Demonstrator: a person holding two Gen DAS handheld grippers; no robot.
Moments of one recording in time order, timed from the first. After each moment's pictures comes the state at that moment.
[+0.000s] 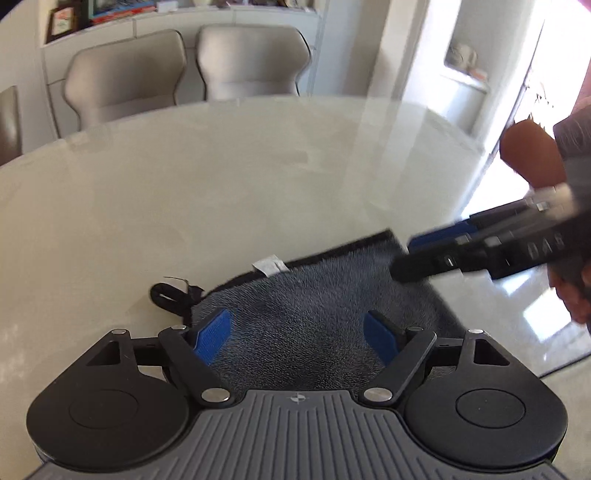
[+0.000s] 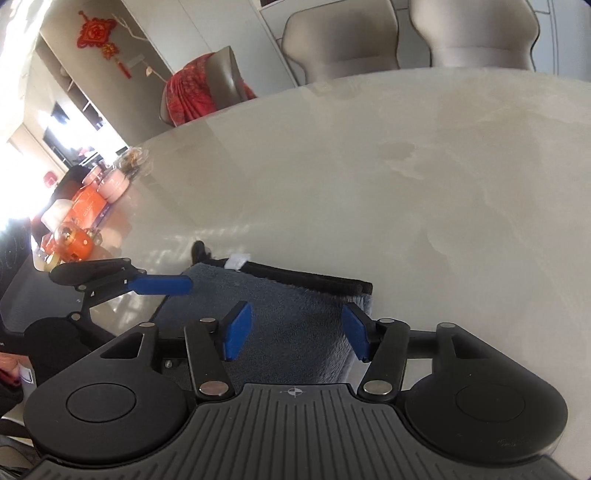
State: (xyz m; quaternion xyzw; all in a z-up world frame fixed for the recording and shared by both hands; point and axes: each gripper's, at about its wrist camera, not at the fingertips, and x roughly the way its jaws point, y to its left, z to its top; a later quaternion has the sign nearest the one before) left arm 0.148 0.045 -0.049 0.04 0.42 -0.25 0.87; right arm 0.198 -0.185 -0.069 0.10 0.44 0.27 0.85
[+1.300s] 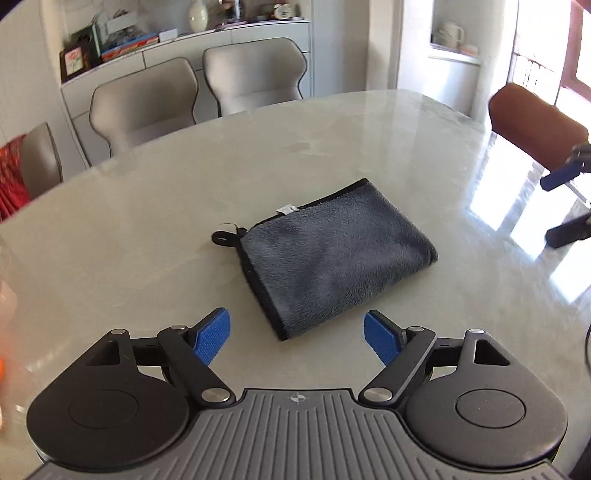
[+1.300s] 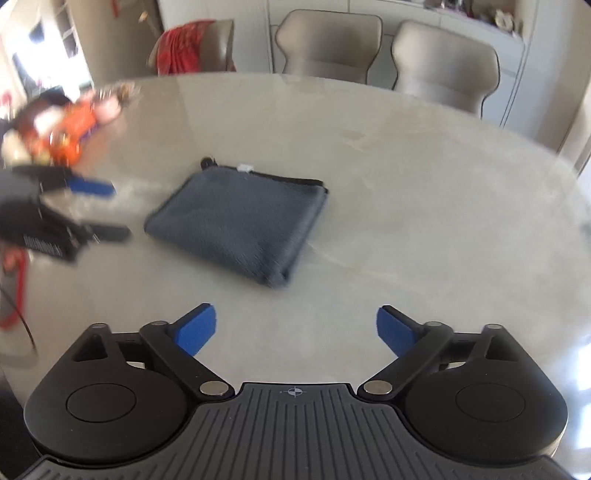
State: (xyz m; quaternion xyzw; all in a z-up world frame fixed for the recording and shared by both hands) left arm 0.036 0.100 0.012 0.14 0.40 -0.24 0.87; right arm 0.035 -0.224 0.010 -0.08 0.46 0.18 0.86
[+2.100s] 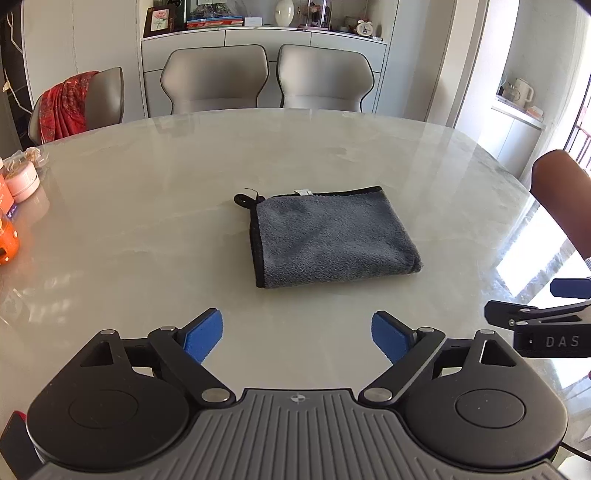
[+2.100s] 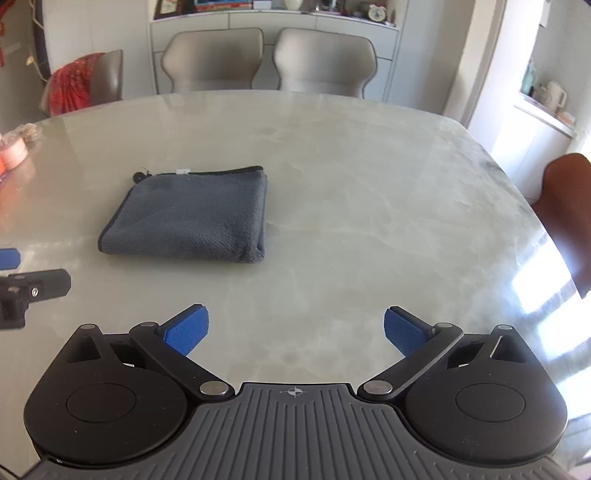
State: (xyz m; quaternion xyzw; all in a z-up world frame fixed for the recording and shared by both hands) left arm -0.024 0.083 0.005 0.02 0.41 -0.13 0.90; right arm -0.015 -0.143 -0.021 -0.01 0.44 -0.04 0.90
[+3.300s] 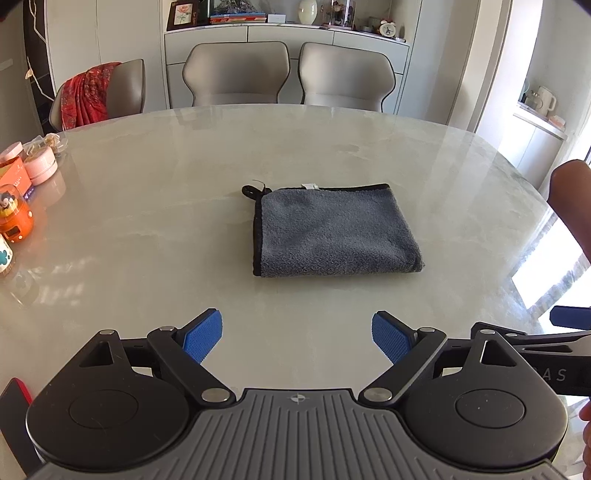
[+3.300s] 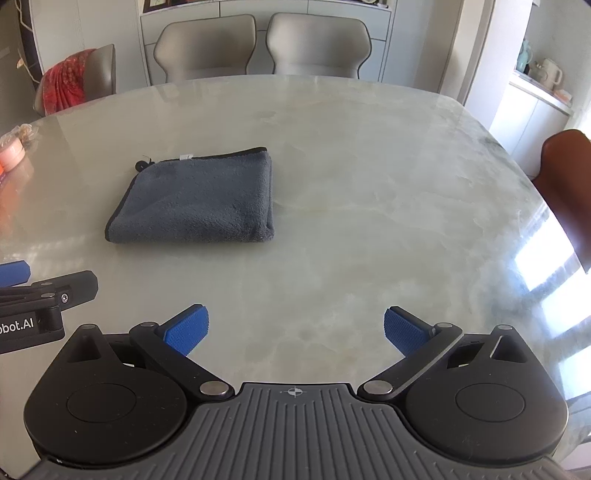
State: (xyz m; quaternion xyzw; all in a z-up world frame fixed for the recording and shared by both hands) left arm -0.032 0.067 0.006 0.00 0.42 -0.09 0.90; right arm -0.023 -0.139 -0.025 0.01 0.45 -0.05 0.89
